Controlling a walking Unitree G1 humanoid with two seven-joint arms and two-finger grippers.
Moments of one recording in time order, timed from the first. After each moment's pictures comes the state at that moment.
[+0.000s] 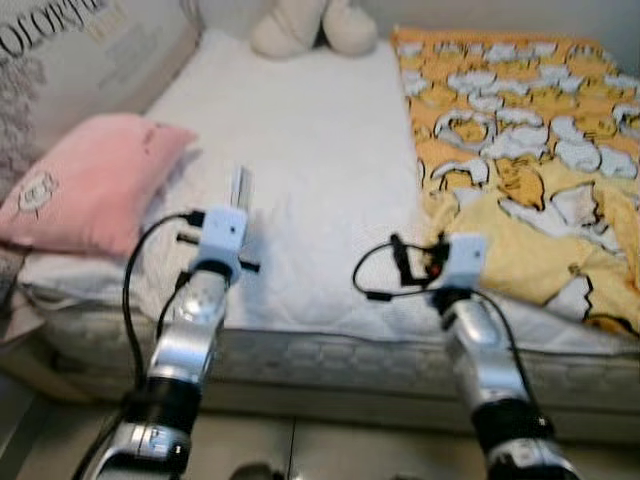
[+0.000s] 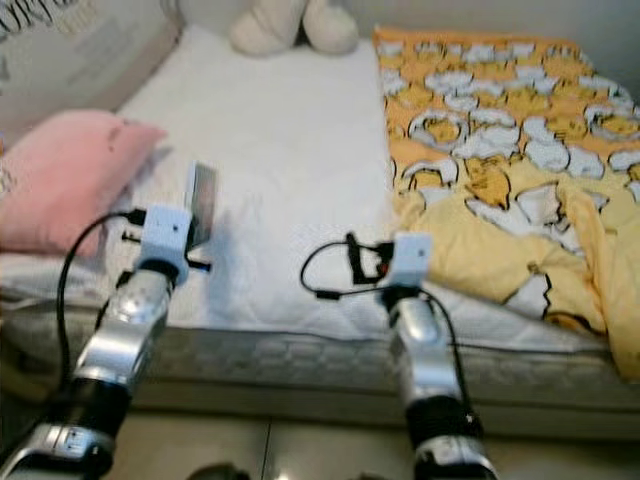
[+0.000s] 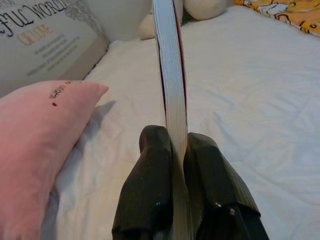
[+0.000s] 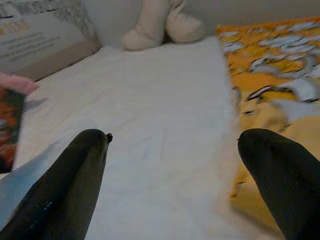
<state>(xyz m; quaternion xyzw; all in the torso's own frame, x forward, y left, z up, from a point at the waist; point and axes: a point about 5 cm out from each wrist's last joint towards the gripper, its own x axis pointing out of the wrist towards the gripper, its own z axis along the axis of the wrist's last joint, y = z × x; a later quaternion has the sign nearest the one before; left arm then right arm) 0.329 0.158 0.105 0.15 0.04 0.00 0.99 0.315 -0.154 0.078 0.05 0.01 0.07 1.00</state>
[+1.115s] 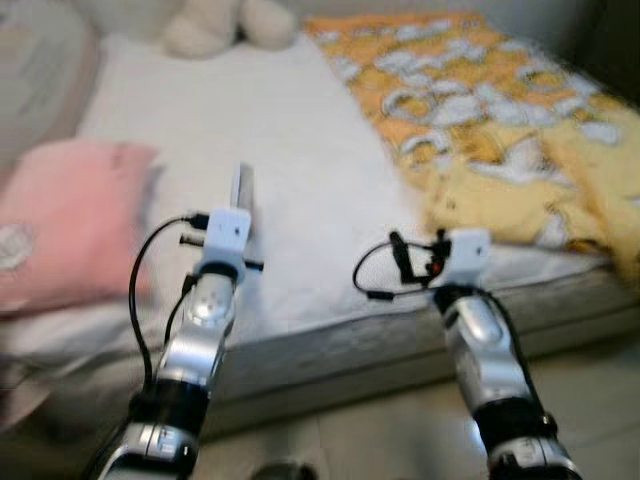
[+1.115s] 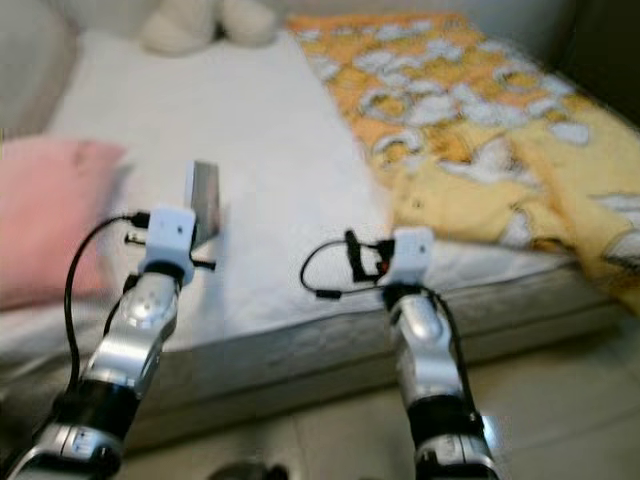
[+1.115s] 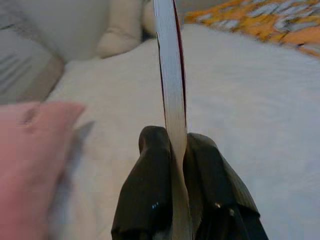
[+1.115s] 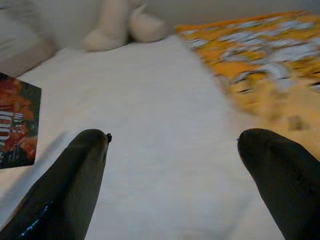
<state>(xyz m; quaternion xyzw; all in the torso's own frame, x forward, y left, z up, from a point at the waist) 0.328 0.151 0.104 0.14 0.02 0.02 0.99 0.317 -0.147 0.083 0.05 0.00 0.10 0.99</state>
